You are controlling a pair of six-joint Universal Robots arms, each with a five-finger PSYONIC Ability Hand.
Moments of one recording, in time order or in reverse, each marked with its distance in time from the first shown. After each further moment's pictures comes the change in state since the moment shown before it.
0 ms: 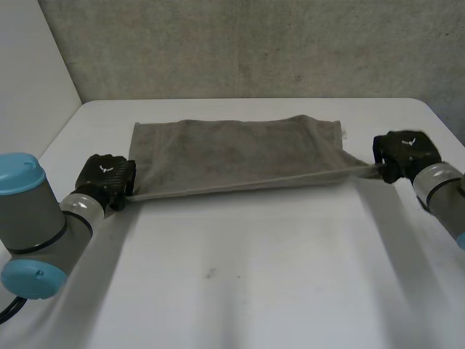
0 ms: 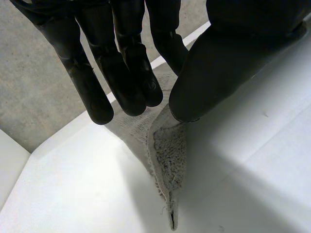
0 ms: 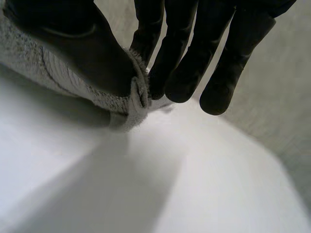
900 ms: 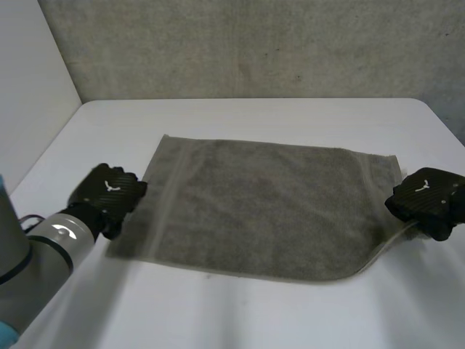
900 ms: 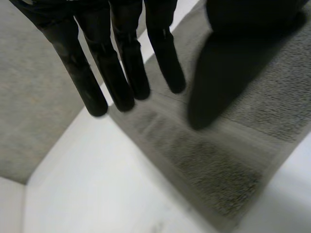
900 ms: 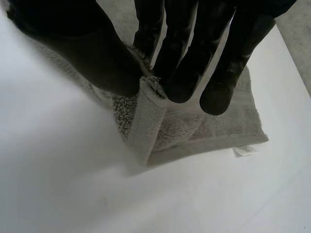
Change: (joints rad) left arm -0.080 0.330 -0.159 -0.275 0.032 0.258; right arm -0.147 -0.264 0.058 0.779 -0.205 -0.827; left_hand -0.397 -0.414 -0.411 -0.413 -0.390; right_hand -0.001 0.019 0.000 0.000 0.011
